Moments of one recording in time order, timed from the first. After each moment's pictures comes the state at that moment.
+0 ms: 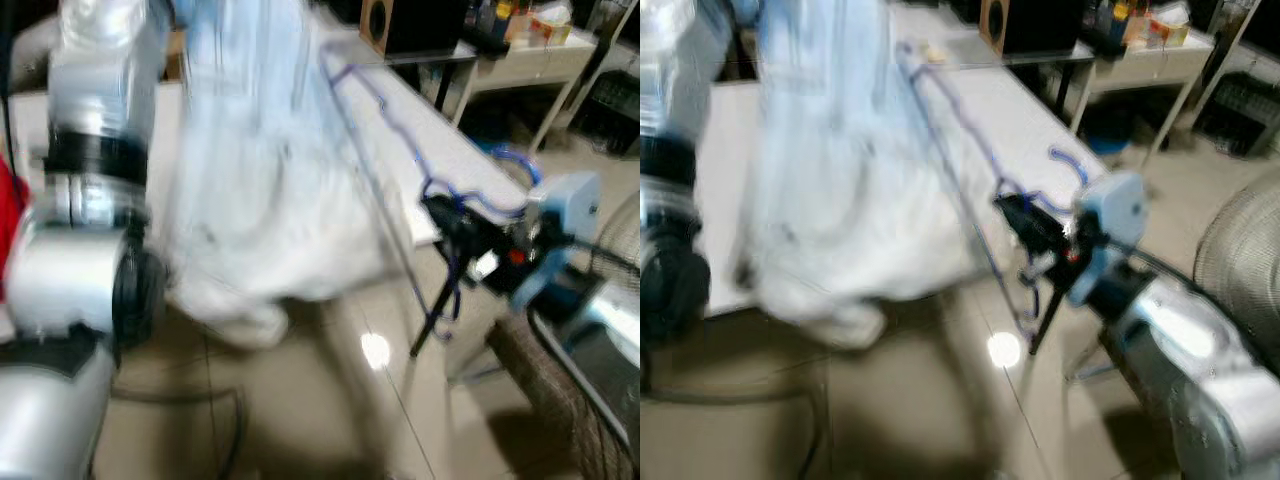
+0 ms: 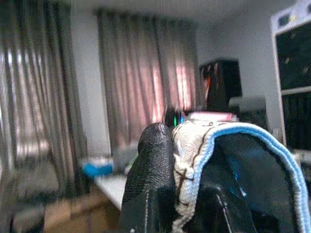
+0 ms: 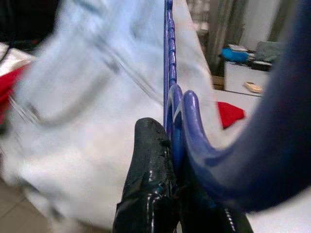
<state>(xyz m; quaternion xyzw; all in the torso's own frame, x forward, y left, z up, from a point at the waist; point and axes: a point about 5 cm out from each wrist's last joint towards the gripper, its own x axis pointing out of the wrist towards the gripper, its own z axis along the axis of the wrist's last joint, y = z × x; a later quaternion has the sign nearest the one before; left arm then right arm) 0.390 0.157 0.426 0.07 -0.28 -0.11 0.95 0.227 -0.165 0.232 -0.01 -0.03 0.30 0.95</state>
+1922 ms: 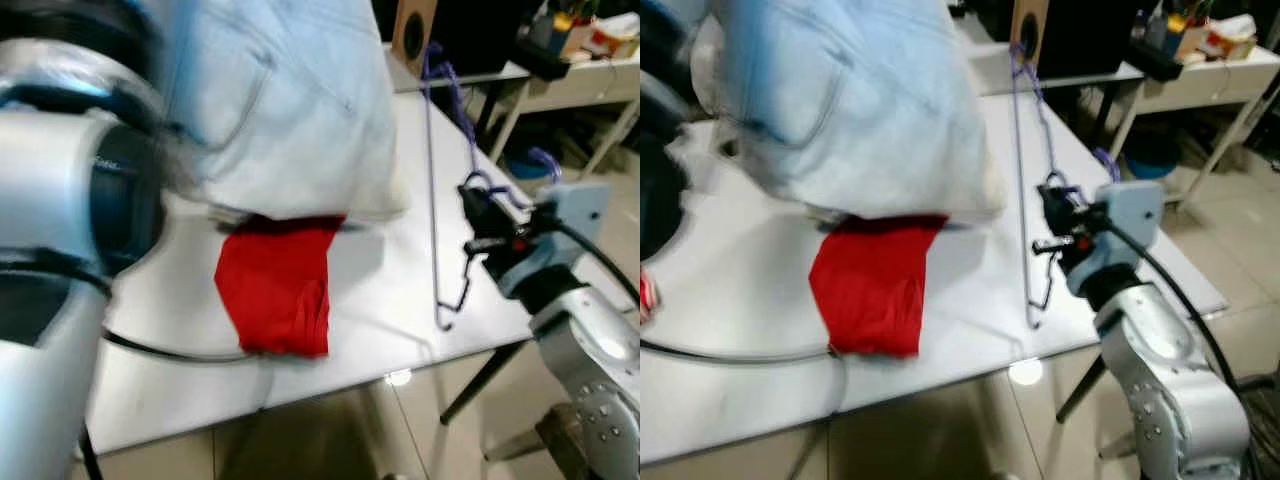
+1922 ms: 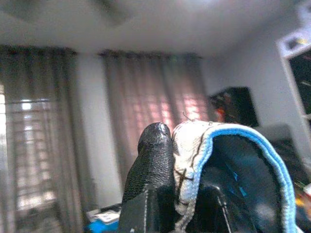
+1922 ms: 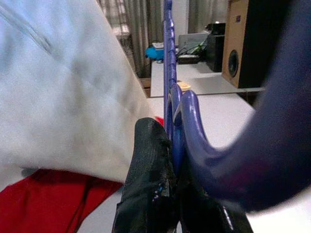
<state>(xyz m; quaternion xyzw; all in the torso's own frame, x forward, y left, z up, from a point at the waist) 0.391 0.120 0.464 0.08 -0.34 -0.13 0.93 0.241 -0.171 0.209 0.04 -0.03 0.12 0.99</state>
